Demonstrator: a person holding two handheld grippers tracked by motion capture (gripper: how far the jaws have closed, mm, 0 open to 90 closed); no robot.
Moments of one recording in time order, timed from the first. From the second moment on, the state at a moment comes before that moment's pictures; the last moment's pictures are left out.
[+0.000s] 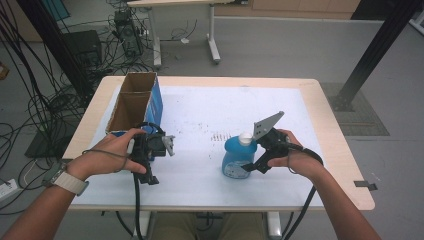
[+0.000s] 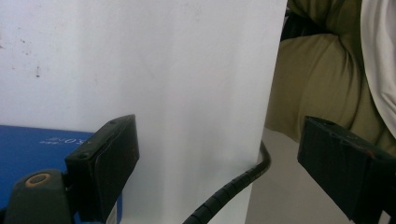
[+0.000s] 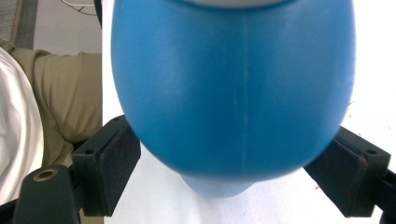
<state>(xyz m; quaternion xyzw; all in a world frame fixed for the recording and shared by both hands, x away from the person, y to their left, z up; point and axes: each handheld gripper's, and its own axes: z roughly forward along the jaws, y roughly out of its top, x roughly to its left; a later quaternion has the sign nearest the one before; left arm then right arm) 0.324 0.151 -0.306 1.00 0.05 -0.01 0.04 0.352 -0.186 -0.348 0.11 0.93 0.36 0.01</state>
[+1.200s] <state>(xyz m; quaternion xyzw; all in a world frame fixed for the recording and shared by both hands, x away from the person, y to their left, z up) 0.324 0.148 -0.309 1.00 0.05 -0.01 0.04 0.350 -0.186 -0.362 0.10 0.92 0.38 0.02</state>
